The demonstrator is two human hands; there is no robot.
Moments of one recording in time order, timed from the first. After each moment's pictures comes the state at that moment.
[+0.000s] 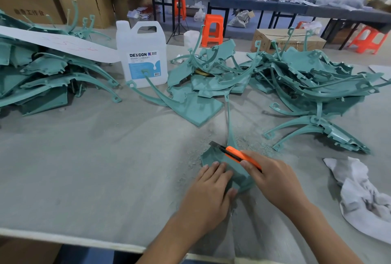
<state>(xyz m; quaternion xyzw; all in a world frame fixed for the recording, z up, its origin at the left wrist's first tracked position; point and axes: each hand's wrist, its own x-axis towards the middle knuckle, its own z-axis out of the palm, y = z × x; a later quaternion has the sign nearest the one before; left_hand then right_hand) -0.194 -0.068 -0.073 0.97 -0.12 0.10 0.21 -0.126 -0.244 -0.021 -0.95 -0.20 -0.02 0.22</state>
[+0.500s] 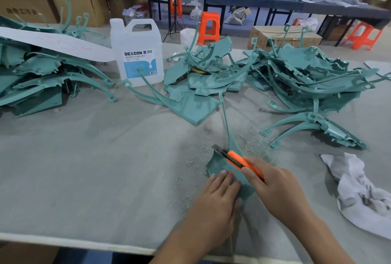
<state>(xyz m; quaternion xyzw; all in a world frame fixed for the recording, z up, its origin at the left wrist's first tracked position) -0.213 -0.086 -0.073 0.97 -0.16 0.09 0.18 -0.150 -0.249 -0.022 -0.95 -0.17 -0.05 0.24</state>
